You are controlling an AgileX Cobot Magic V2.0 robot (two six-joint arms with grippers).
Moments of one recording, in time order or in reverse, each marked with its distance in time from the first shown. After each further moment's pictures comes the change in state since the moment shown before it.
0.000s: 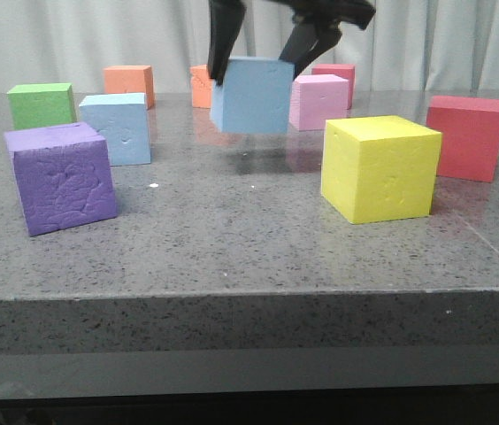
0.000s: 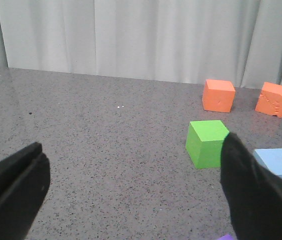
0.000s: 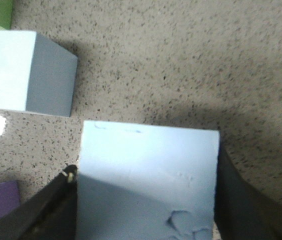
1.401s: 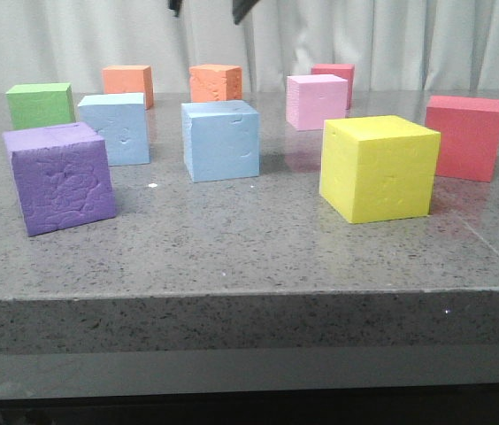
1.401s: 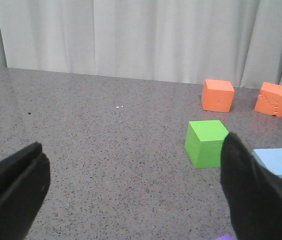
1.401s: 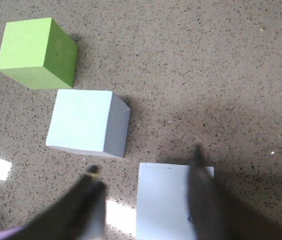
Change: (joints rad) left arm 0.000 0.000 0.000 0.000 0.000 0.000; right arm 0.092 -0.039 -0.095 -0.122 -0.064 0.136
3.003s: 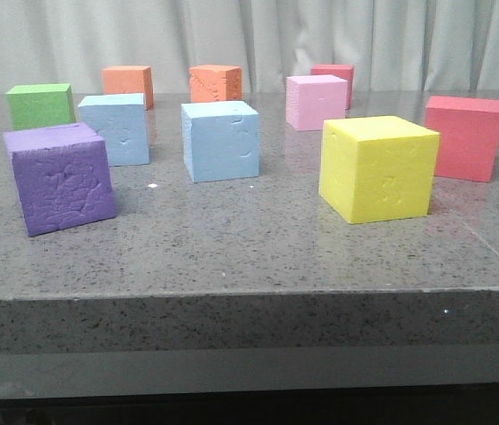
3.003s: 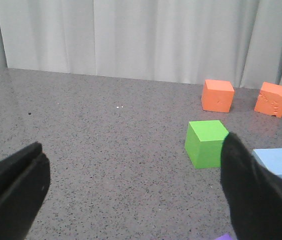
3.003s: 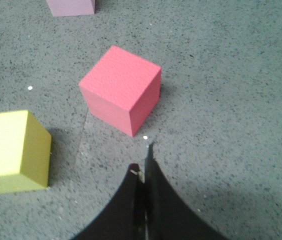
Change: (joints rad) left arm 0.000 0.000 0.000 0.000 0.000 0.000; right arm -0.471 -1.017 1.187 -0.034 -0.368 -0.293
